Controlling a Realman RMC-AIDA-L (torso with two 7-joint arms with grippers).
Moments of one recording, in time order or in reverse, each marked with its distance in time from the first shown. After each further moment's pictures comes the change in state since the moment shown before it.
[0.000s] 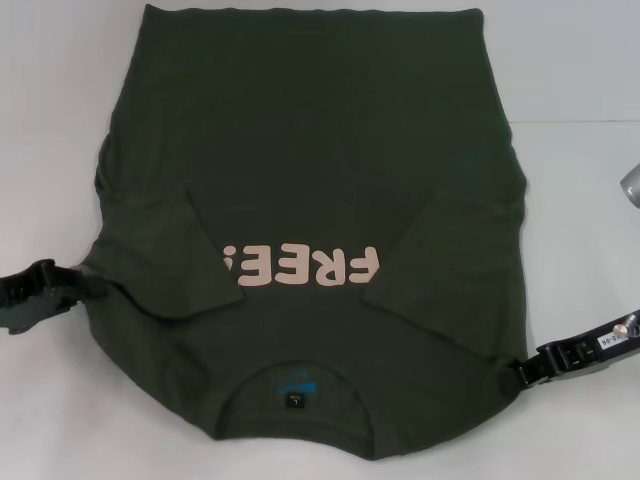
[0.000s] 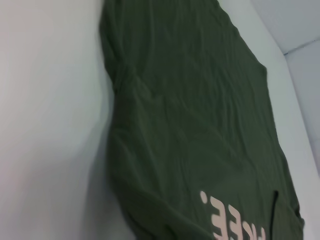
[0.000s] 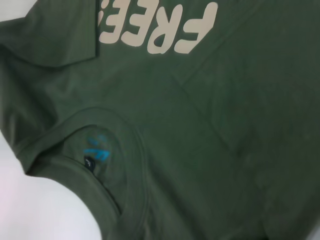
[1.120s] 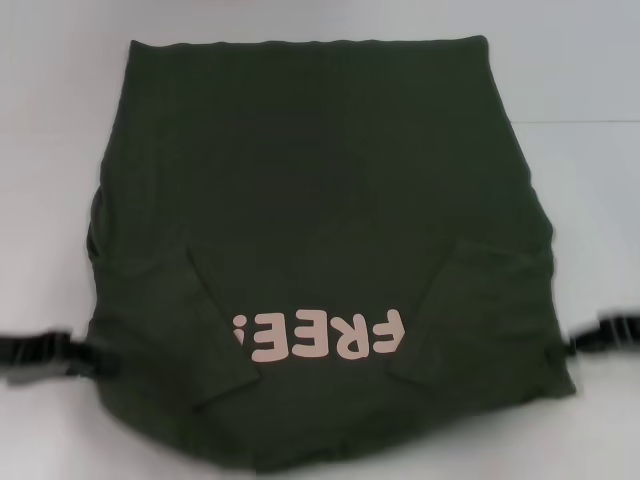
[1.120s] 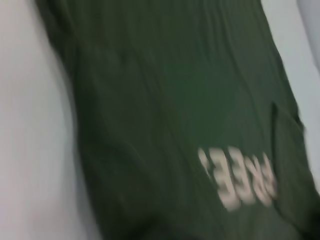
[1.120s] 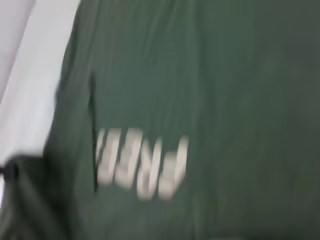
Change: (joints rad) left arm -0.018 0.012 0.051 0.085 0.185 0.260 0.071; right arm -0.069 -0.049 0.204 -0.045 0.027 -0.096 -0.015
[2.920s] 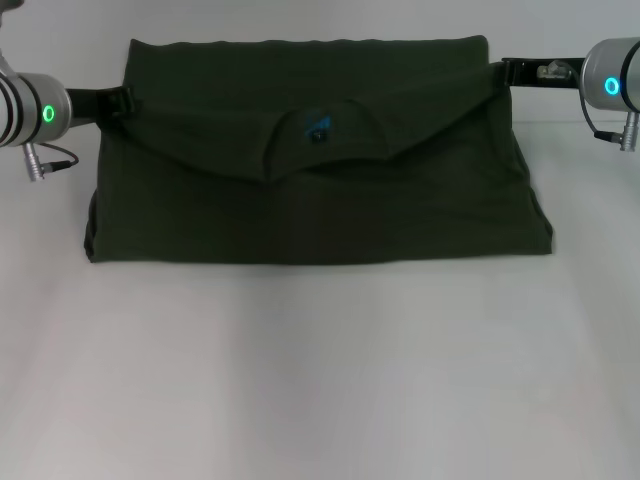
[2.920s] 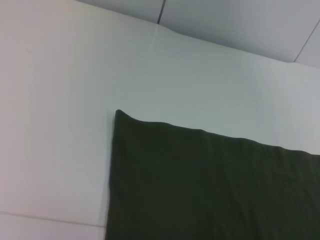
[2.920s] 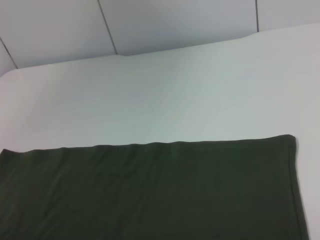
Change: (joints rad) left arm -0.388 0.003 0.330 -0.318 0.013 -1.173 -0.238; right arm 0.300 0.118 -0.178 0.067 0.028 1.030 0.081
